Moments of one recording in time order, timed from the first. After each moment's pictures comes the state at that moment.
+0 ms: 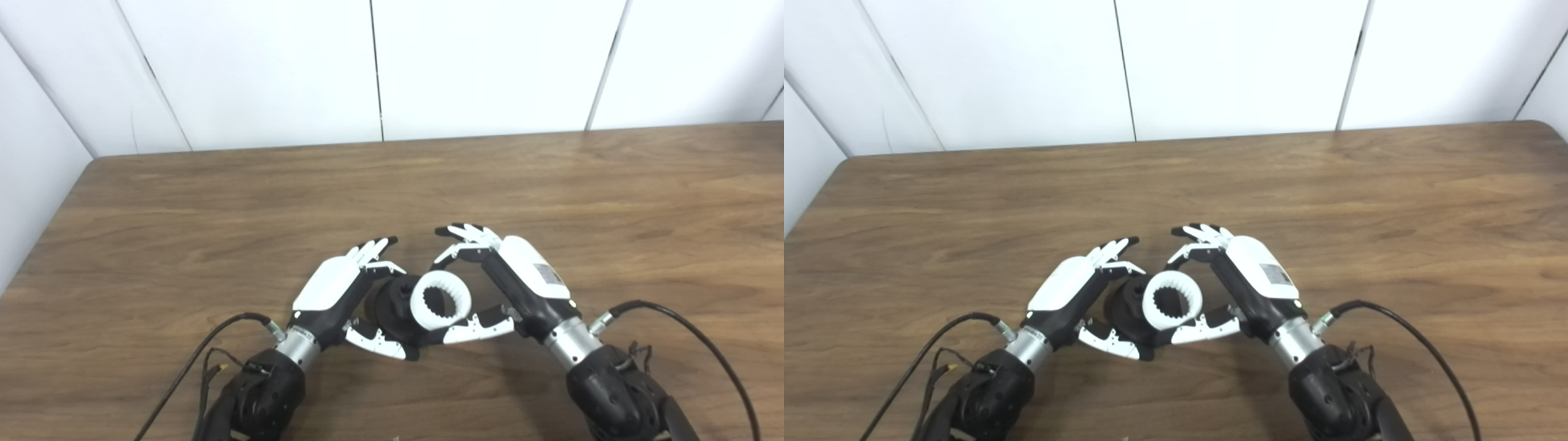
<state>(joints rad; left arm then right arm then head) -0.12 0.23 -0.34 -0.09 0.68 -0.05 -0.17 -0.10 -0.20 0.35 -0.36 -0.64 0.12 0.20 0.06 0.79</state>
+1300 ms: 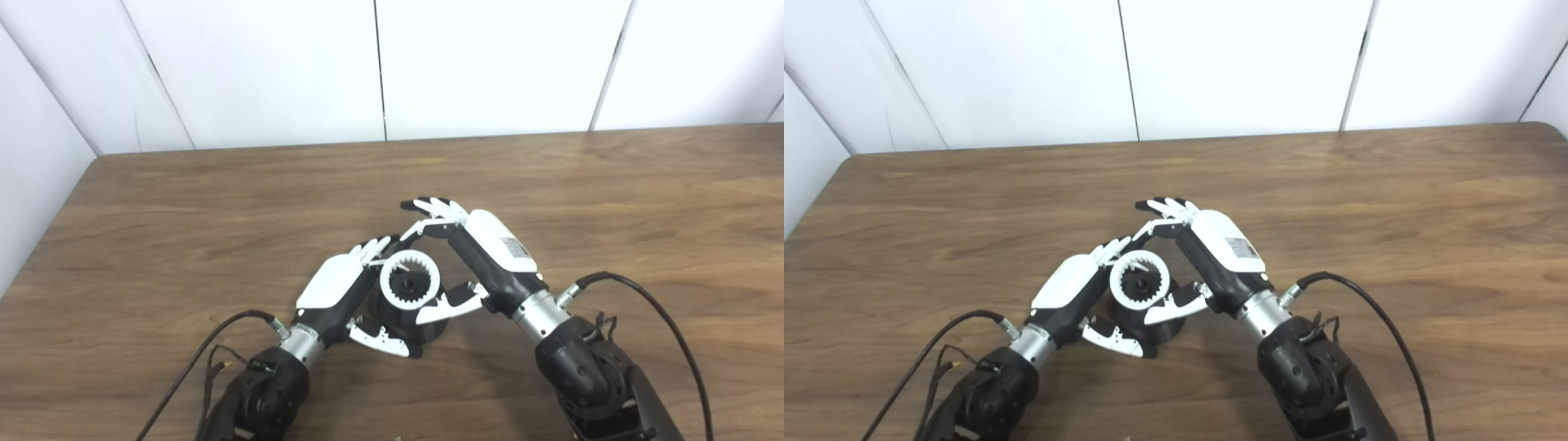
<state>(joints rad) -0.12 0.23 -0.36 -0.09 0.67 -0.02 -0.17 -0.19 -0.14 0.38 -0.34 -0.64 0.12 0.22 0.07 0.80</state>
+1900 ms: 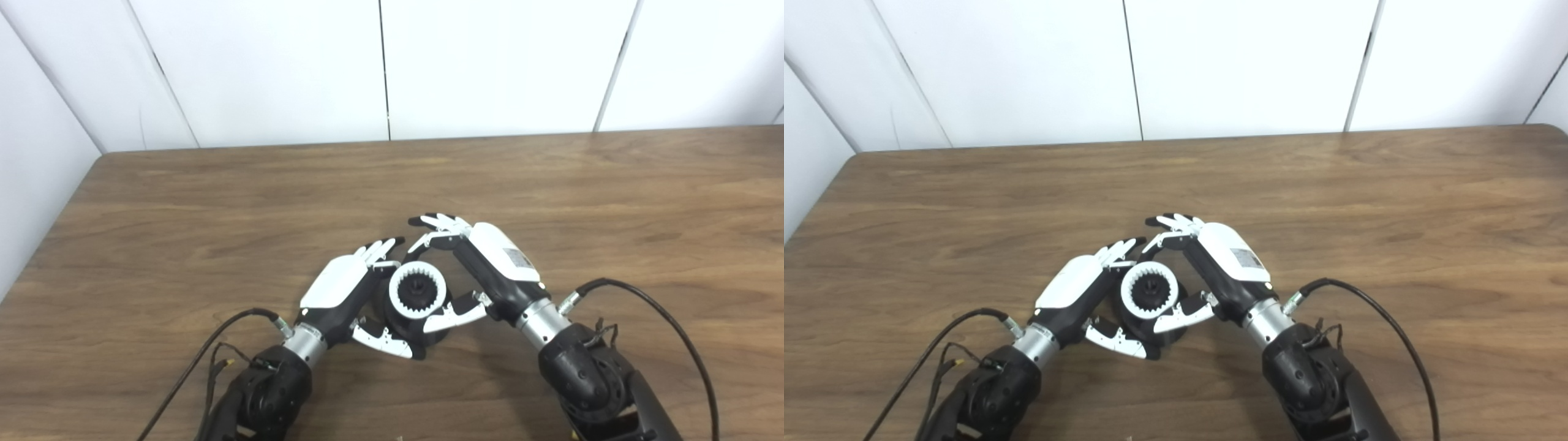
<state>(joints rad) -0.12 0.24 -0.35 -0.09 0.67 -0.02 -0.18 -0.17 -0.15 0.38 -0.27 -0.65 0.10 0.21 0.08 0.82</state>
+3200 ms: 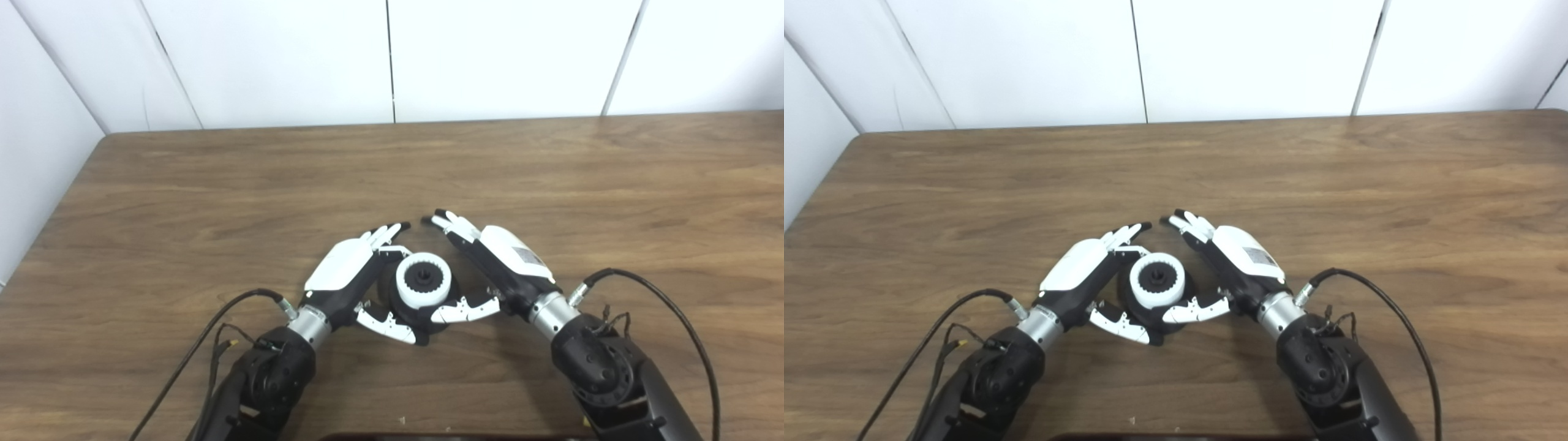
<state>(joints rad) -0.12 0.24 -0.35 -0.12 0.67 0.01 -0.21 -0.16 -0.20 0.38 -0.28 -0.68 0.22 0.34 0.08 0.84</state>
